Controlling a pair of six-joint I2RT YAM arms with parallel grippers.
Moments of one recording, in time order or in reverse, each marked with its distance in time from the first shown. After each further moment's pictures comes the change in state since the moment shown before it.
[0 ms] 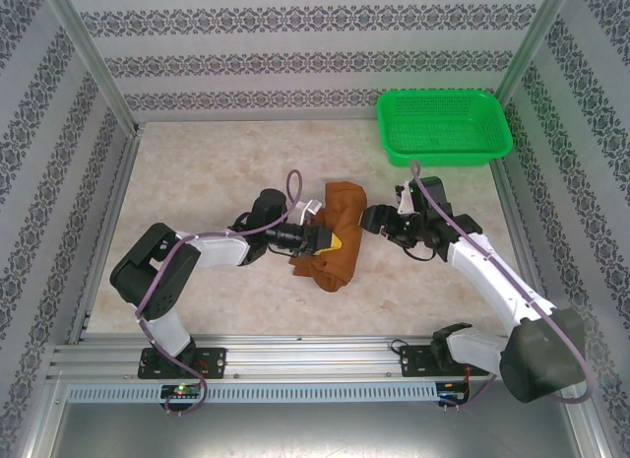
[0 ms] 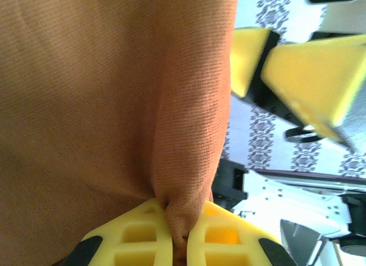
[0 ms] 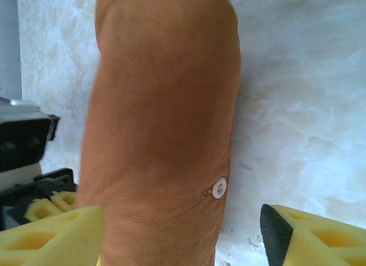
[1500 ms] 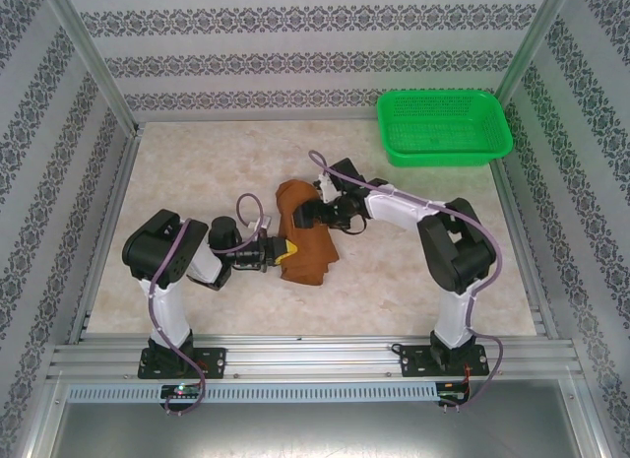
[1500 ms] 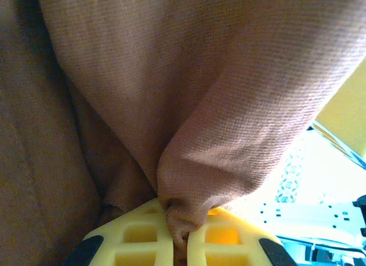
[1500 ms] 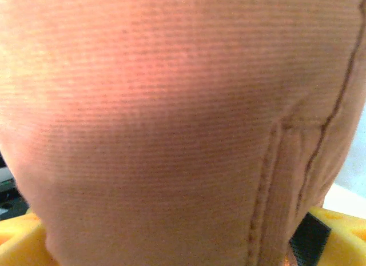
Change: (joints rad) left arm 0.298 0.222 -0.377 0.643 0.061 -0.168; right arm 0.264 0.750 0.455 0.130 -0.076 -0.206
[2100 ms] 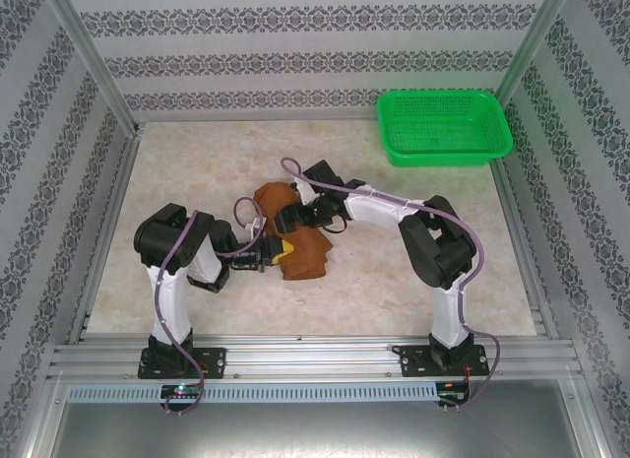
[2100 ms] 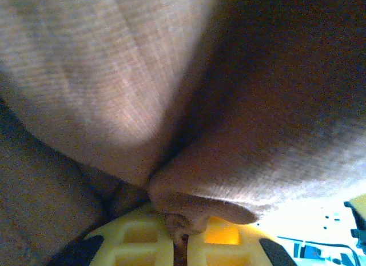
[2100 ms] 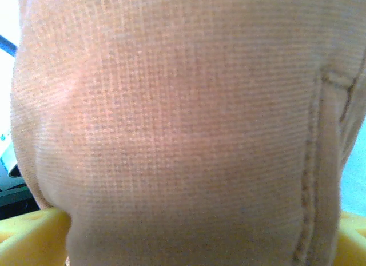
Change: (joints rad) left arm 0.034 0.129 0.000 0.199 0.041 -0.068; right arm 0.104 0.079 0.106 0.011 0.082 -0.097
